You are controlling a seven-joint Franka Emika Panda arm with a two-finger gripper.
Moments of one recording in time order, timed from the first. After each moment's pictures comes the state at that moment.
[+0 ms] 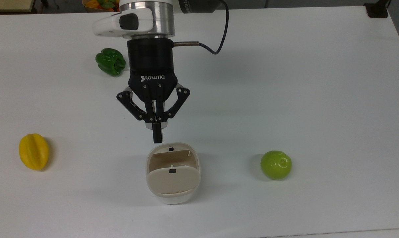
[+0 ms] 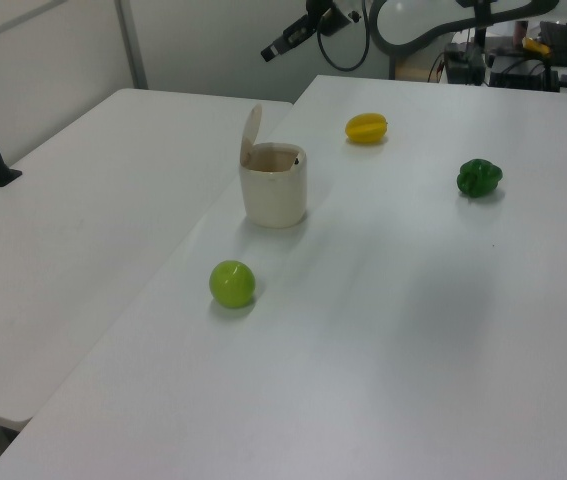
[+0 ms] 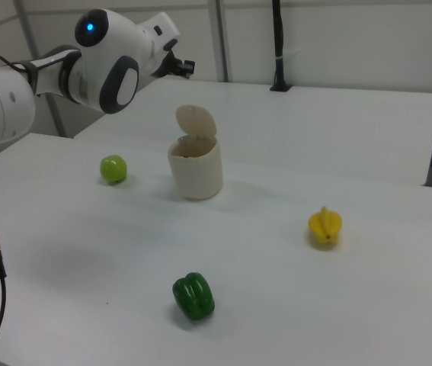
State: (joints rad) arm 0.17 0.51 -0.10 -1.31 0.23 2.81 -0.19
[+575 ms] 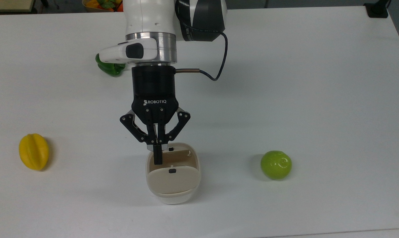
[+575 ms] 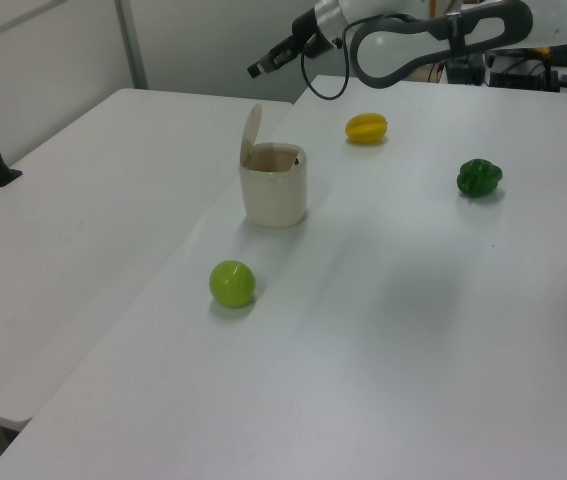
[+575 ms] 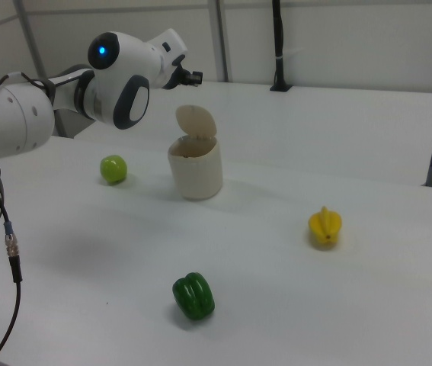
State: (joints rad) arm 0.17 0.63 -0.10 -1.24 0.23 2.91 -0.19
